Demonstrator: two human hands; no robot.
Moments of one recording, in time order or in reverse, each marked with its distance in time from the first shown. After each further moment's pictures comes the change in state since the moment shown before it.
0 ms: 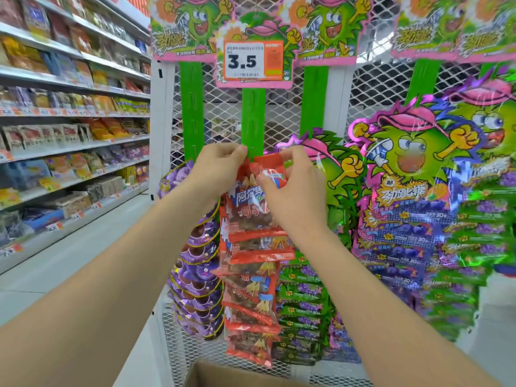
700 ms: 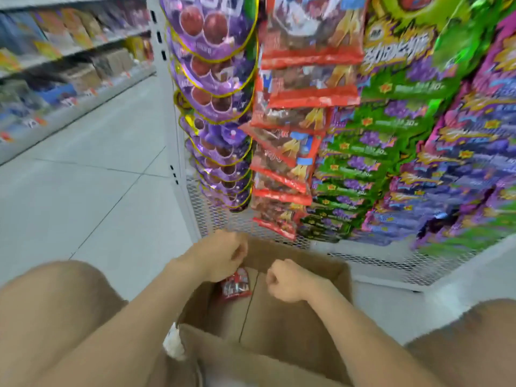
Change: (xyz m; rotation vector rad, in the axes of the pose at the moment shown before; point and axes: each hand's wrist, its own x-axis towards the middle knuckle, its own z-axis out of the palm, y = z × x) left_hand -0.234 -0.288 0.007 0.778 -0.792 -0.124; right_hand -0.315 0.186 0.120 -0.234 -1.490 0.351
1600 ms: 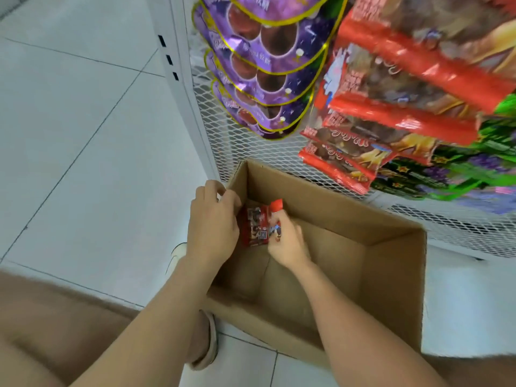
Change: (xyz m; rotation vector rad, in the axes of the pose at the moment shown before) left_hand 0.014 -0.095 0.161 -0.084 0.405 -0.451; right_hand 0.168 0.052 0.182 0.340 0.325 0.105
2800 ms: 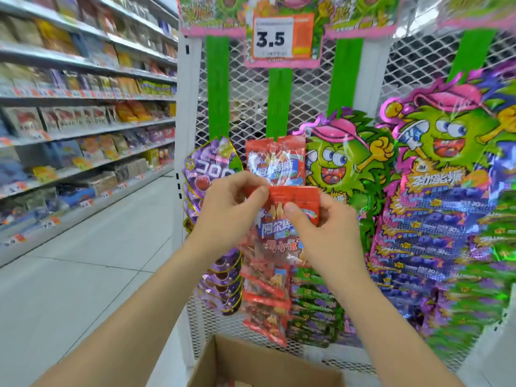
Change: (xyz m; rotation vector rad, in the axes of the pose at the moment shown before) left_hand 0.026 0.268 -0.375 -0.865 0.261 0.530; right_hand -0.219 -0.283 -0.424 0.502 0.755 -0.711
